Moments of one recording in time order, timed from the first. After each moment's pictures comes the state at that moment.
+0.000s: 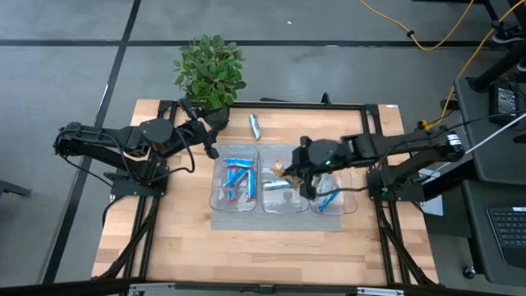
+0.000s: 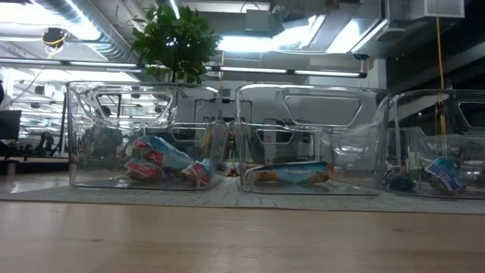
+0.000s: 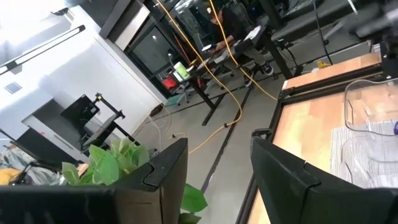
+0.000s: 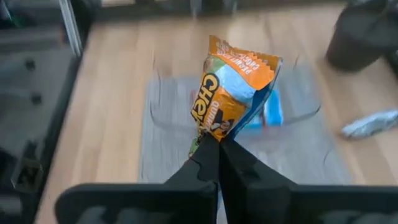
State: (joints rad) left arm -0.12 0.97 1.05 -0.16 -0.81 0.56; right arm 0.16 1.40 1.36 -0.63 0.11 0.20
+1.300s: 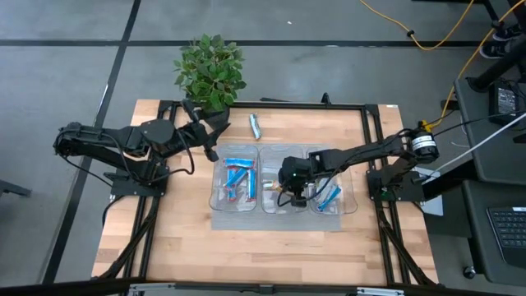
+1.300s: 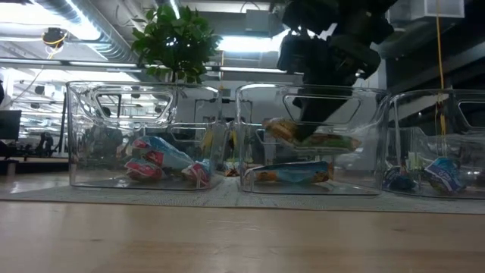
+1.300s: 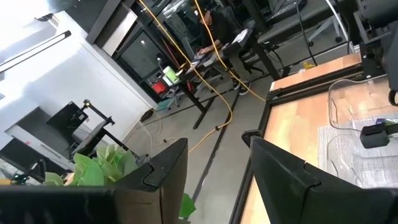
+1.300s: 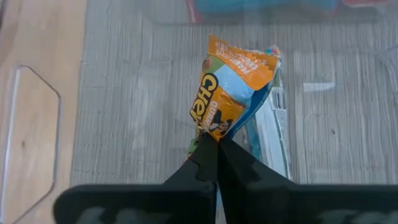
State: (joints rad) left arm -0.12 0.97 1.05 -0.18 -0.76 0.56; right arm 0.06 1.66 1.02 -0.39 -0.11 0.07
